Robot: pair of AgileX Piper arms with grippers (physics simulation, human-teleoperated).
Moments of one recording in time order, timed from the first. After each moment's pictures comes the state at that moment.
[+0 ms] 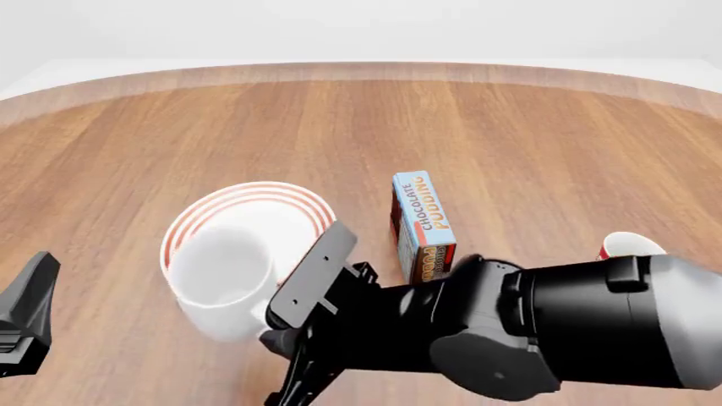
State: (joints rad) left arm 0.00 0.00 0.00 0.00 0.00; right arm 1.14 1.55 -0.82 0.03 0.03
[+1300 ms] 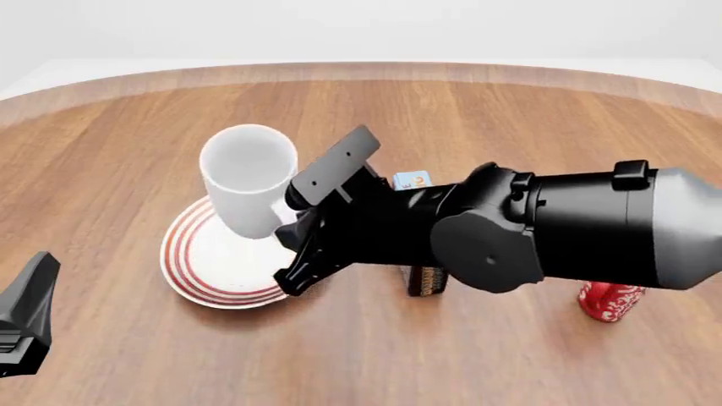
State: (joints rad) left arm 0.00 0.00 0.00 0.00 0.00; right arm 0.96 1.56 -0.97 0.06 -0.03
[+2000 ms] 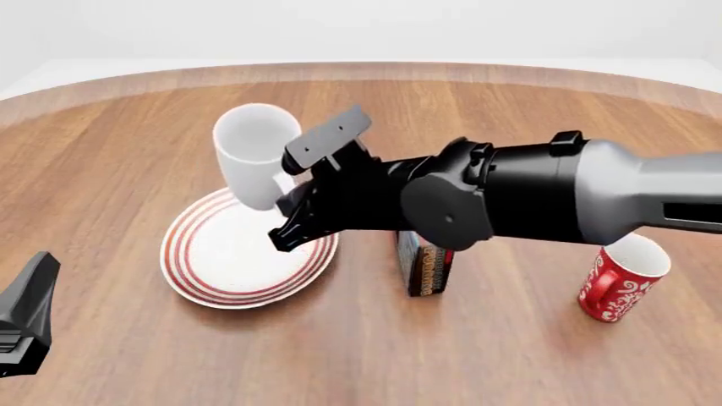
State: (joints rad) left arm 0.00 0.00 0.00 0.00 0.00; right arm 0.89 1.67 -1.09 0.06 -0.01
